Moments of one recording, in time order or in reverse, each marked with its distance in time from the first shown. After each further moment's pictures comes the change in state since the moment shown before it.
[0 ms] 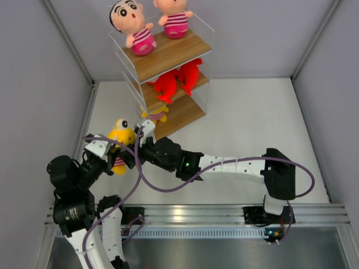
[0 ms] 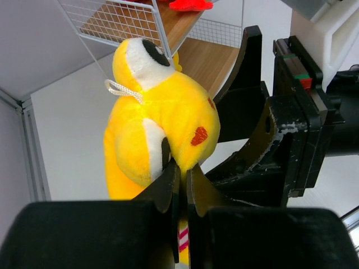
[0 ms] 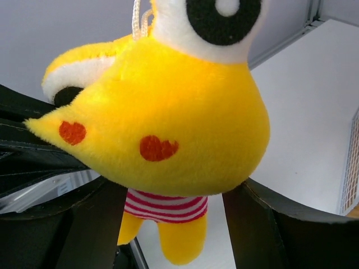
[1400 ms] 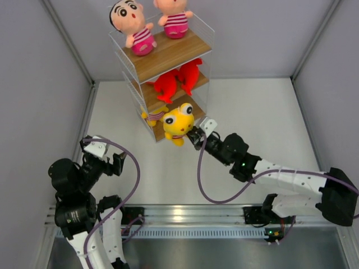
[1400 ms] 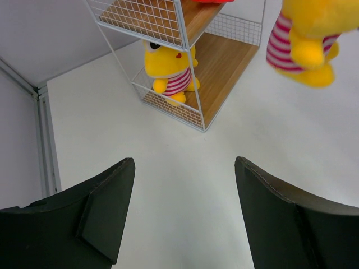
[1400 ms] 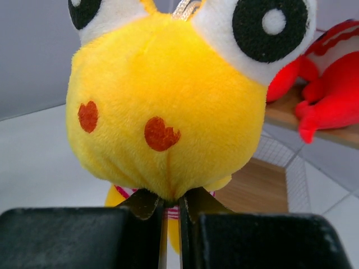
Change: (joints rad) left arm 0.000 -0.030 -0.024 0.013 -0.077 -0.034; right arm -0.275 -0.542 -0.646 0.270 -0.090 -0.475
